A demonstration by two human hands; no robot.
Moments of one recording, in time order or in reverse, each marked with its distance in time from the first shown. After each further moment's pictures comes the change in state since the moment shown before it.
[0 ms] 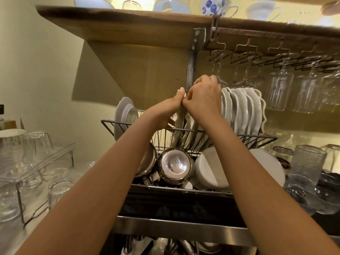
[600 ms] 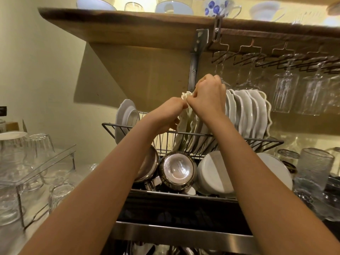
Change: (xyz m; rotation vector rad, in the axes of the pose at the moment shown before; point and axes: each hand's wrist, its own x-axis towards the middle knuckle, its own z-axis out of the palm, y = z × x) left_hand -0.004 -0.003 -0.004 -0.003 -0.052 0.172; right_hand 0.013 0.005 0.006 0.010 0.020 0.041
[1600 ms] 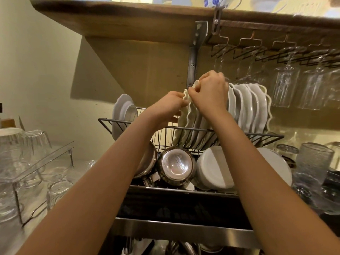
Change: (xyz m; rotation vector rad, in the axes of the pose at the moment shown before) left_hand -0.004 0.003 0.003 0.025 0.012 0.034; right_hand -0.004 0.008 0.001 0.065 -0.011 0.067
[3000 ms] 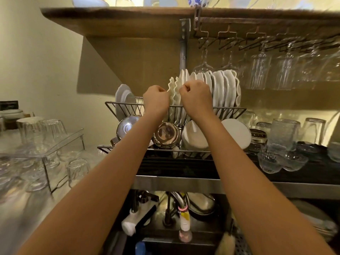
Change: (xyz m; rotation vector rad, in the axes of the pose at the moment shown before) left_hand -0.068 0.016 0.038 0.190 0.615 -0.048; right_hand -0.076 -0.010 -0.062 0.321 -0.130 0.078
